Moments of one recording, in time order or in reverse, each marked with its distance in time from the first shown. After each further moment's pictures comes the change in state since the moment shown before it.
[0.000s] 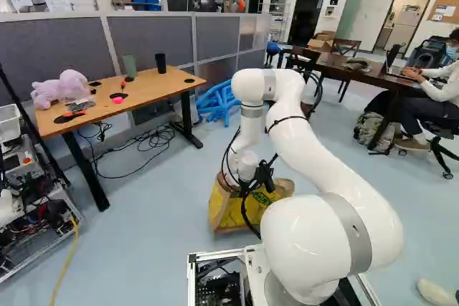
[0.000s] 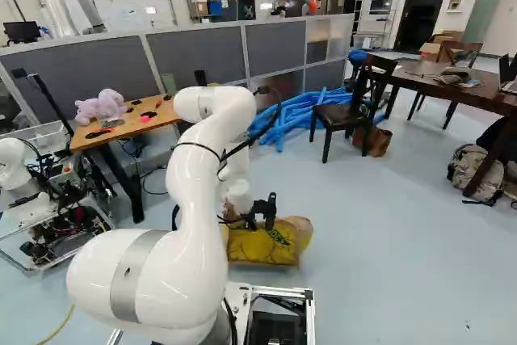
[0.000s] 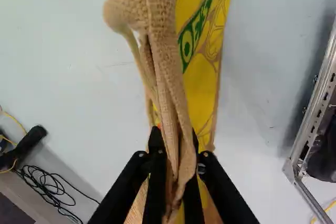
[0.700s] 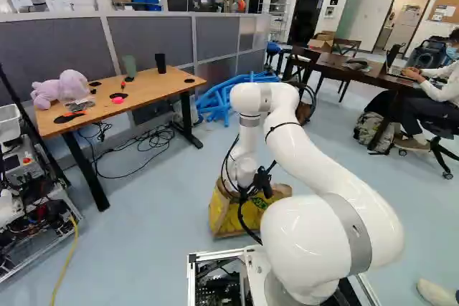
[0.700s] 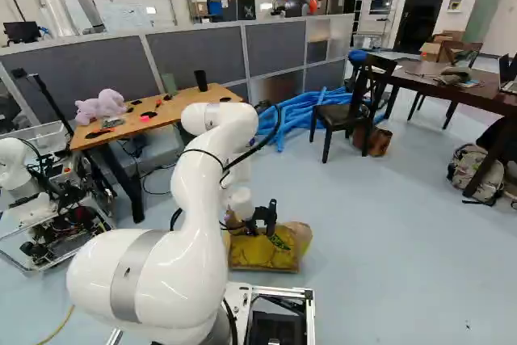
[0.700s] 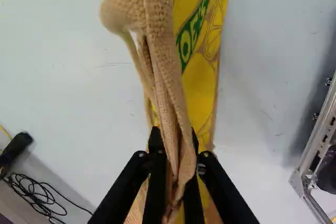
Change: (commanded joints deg) arm 0.0 -7.8 -6.7 0.0 0.0 0.0
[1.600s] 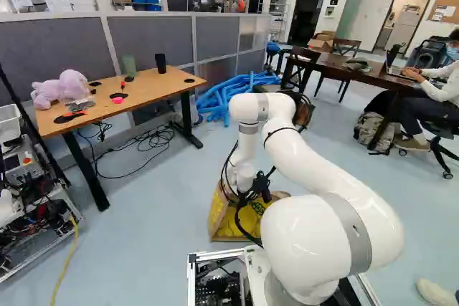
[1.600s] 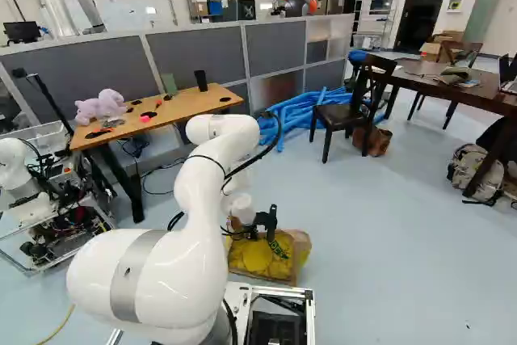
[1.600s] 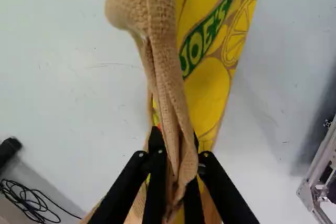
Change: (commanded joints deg) arm 0.0 -7.1 -6.6 0.0 0.0 0.0
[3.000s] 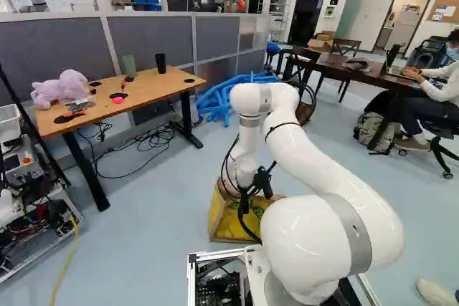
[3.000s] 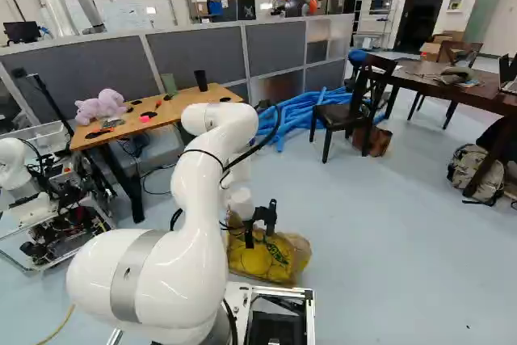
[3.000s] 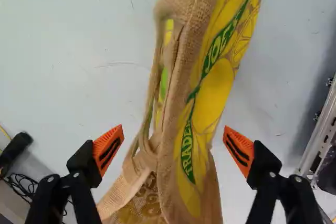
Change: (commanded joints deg) arm 0.0 4.8 4.5 0.0 0.0 0.0
